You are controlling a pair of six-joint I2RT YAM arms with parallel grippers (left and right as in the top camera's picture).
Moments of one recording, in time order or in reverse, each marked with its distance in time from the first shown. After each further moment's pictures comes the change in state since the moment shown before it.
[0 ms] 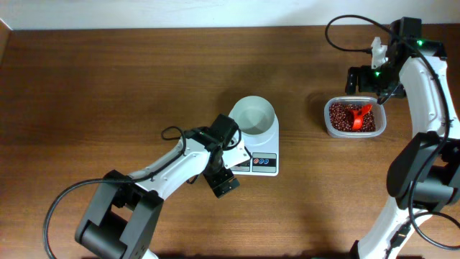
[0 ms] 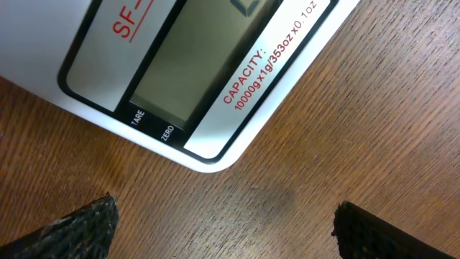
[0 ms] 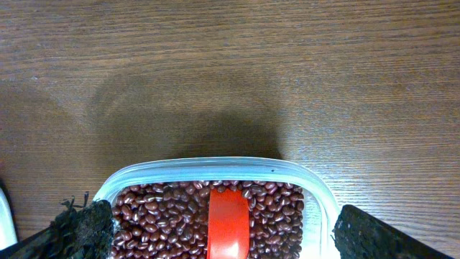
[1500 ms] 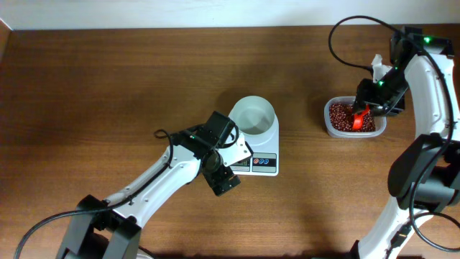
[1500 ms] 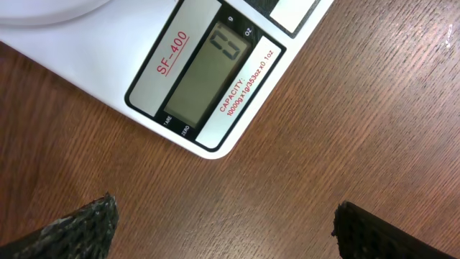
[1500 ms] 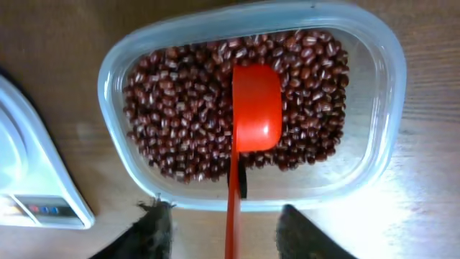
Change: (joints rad) left arm 0.000 -0.146 -0.005 -0.015 0.030 0.014; right arm -0.018 0.000 0.038 -0.314 -0.066 0.063
